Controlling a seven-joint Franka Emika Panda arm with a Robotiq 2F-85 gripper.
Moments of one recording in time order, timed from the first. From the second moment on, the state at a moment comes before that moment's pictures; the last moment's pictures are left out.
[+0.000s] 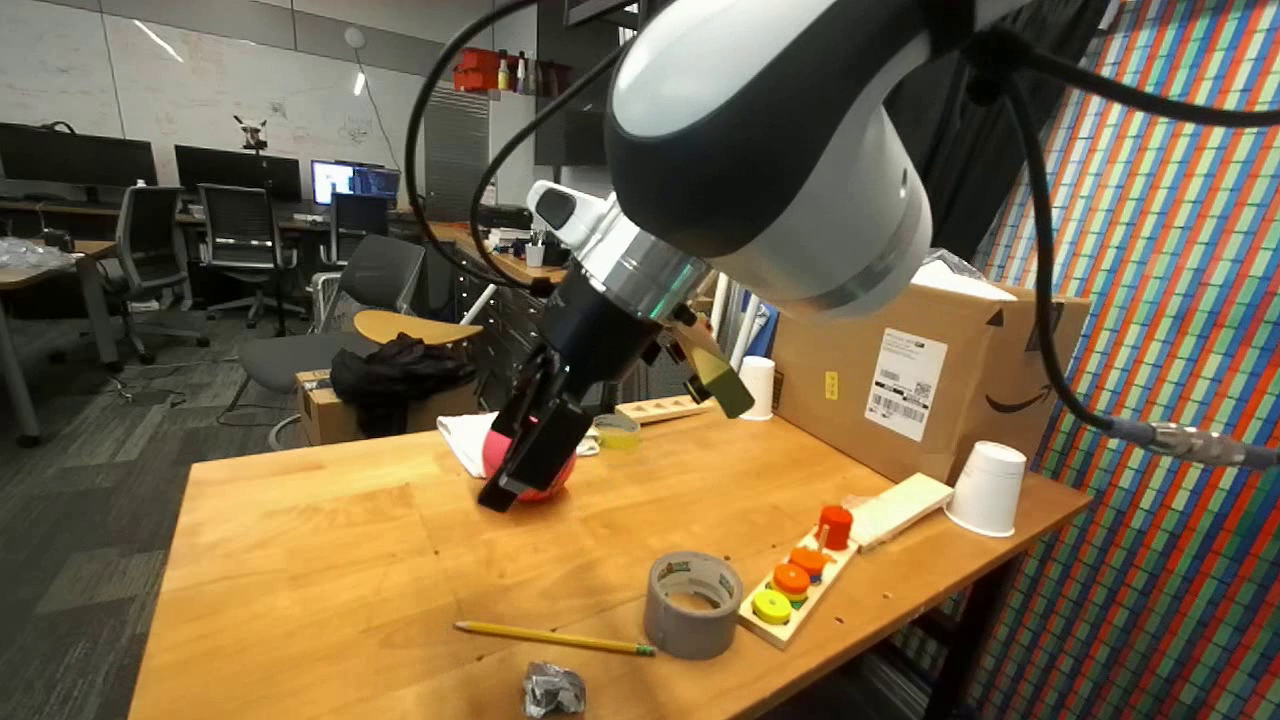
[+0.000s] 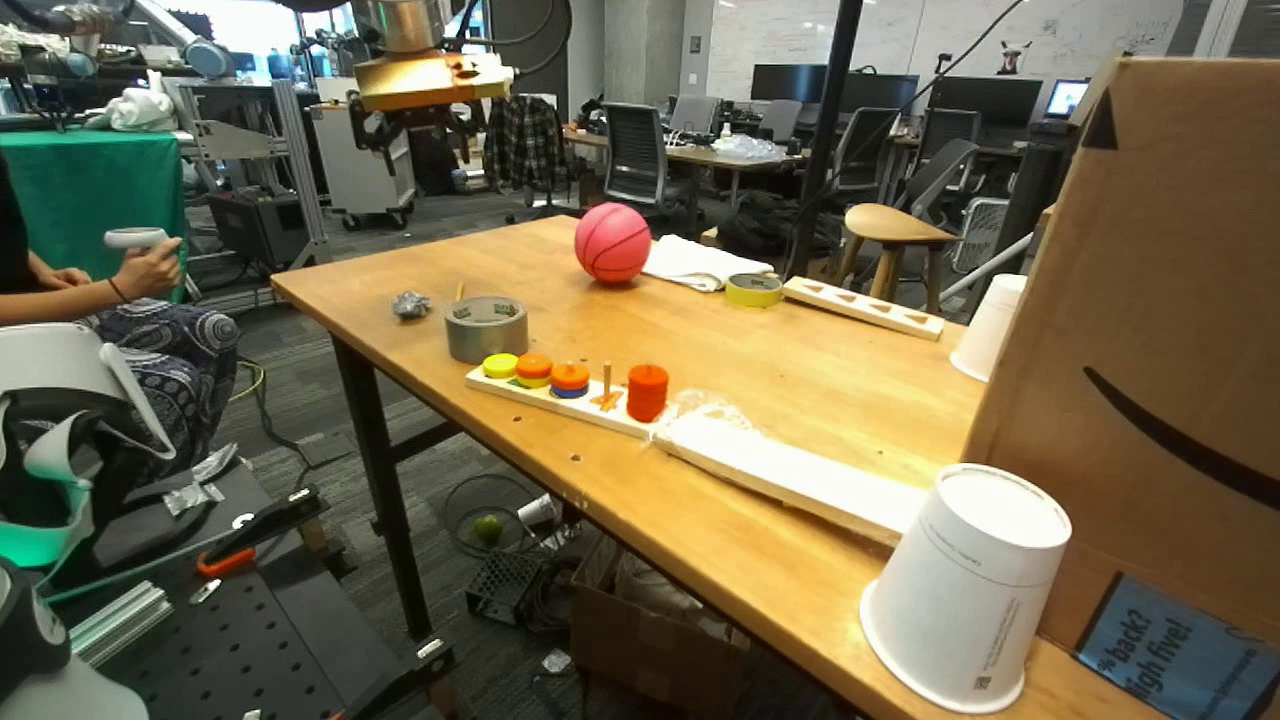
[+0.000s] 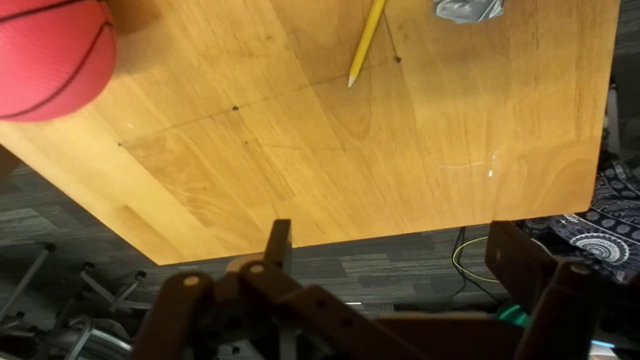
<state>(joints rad) 0.39 -0.17 0.17 -2.43 0.52 2.70 -1.12</state>
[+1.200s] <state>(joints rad) 0.26 0.44 0.23 -1.71 0.12 2.57 -0.94</state>
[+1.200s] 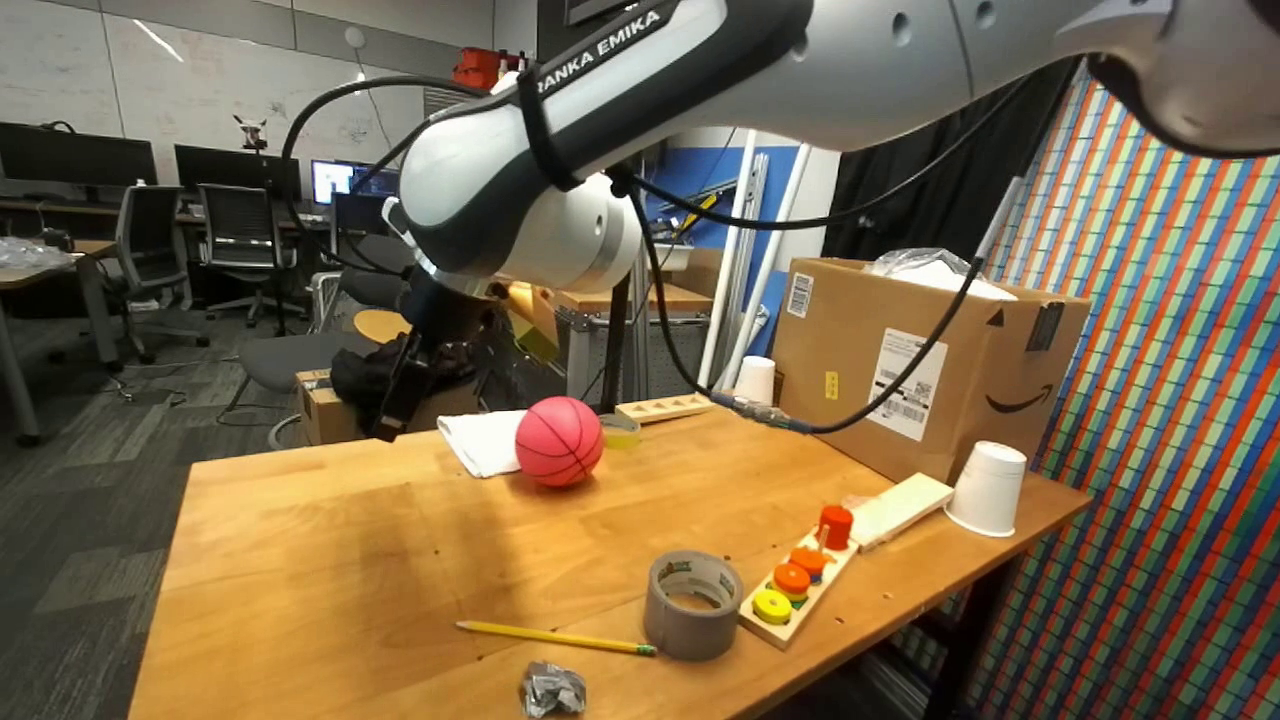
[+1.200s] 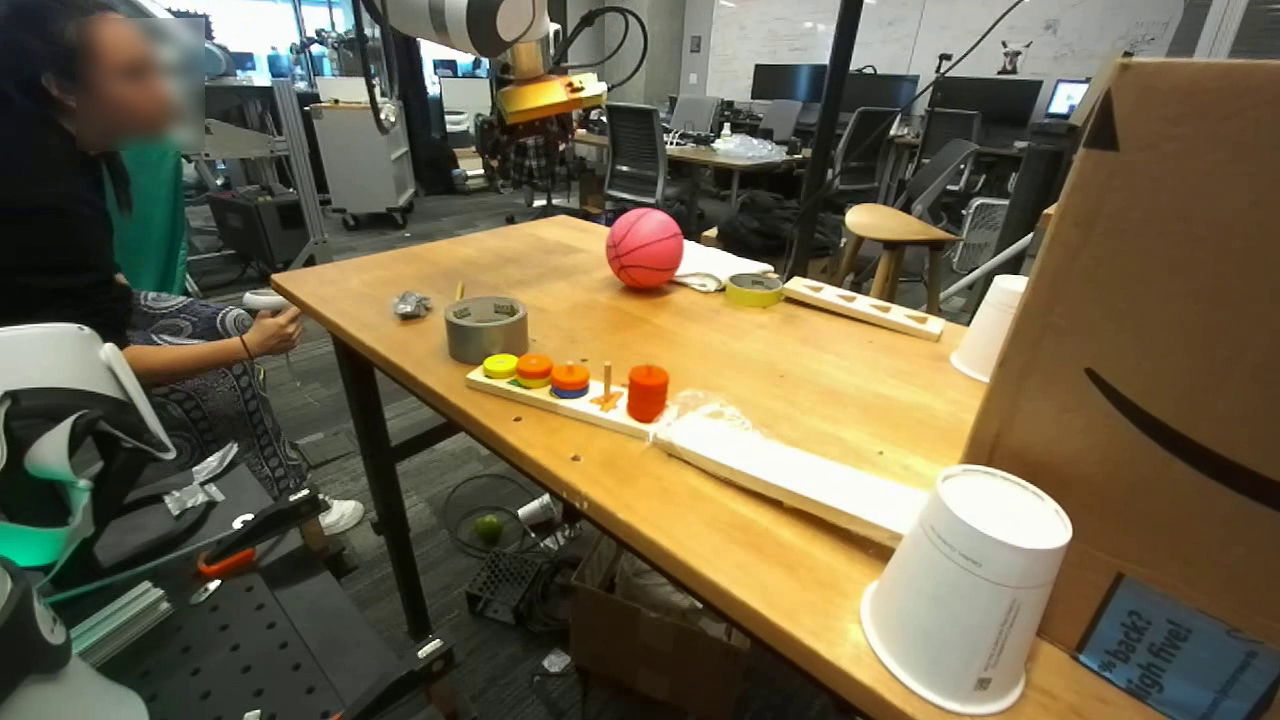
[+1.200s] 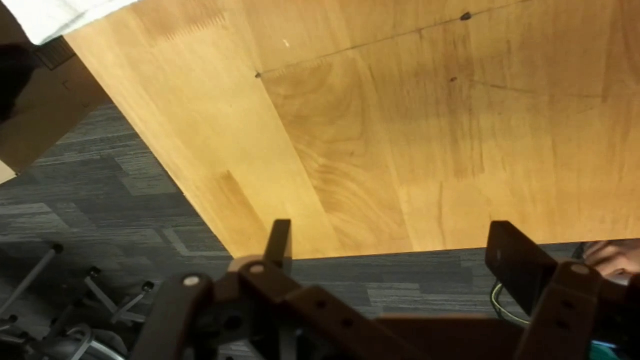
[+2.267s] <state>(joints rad) 0.14 0.76 0.15 -1.29 -0.07 2.34 -0.87</state>
